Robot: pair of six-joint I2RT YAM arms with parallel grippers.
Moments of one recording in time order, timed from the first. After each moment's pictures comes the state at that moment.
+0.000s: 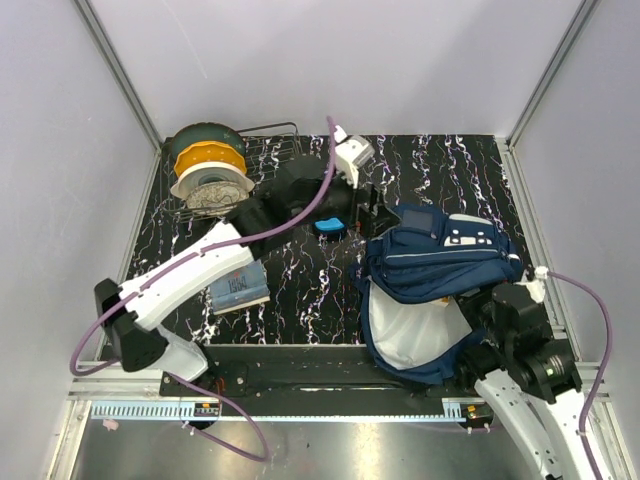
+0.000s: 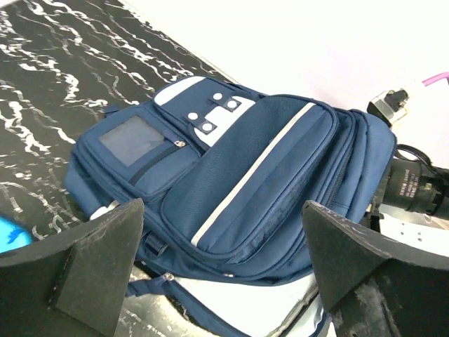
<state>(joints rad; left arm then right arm) -0.91 1.51 1.55 -0.30 0.24 -0.31 0.37 0.20 0.67 -0.98 0.25 1.22</state>
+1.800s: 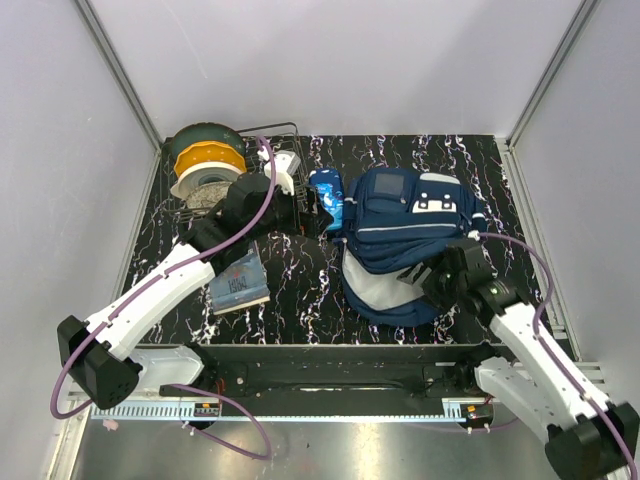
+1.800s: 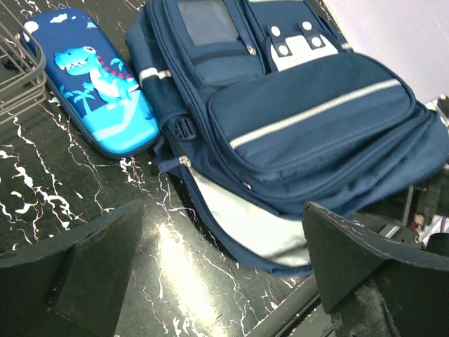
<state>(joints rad) -0.67 1.21 1.17 -0.36 0.07 -0.40 0.37 0.75 0.62 -0.73 -0.14 1.06</state>
